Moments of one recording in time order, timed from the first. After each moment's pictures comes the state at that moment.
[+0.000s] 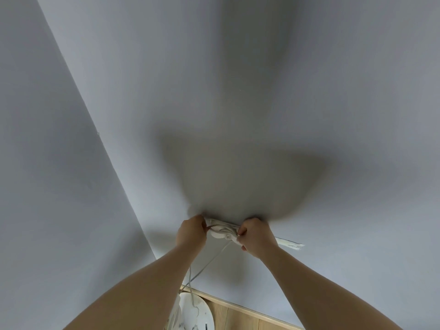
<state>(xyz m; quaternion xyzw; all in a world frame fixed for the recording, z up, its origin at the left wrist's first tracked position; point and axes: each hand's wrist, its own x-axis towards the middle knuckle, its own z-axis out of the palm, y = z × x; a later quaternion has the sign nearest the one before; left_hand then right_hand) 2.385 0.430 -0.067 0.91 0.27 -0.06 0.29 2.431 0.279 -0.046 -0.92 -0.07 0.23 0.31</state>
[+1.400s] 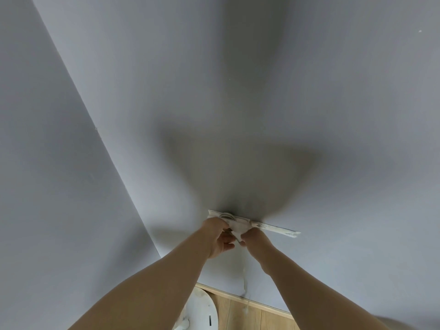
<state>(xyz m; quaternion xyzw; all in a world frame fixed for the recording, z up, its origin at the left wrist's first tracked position) 2.396 0.390 -0.052 0.50 0.40 -0.17 0.74 2.416 0.277 -0.062 -0.84 0.08 0.32 0.43</state>
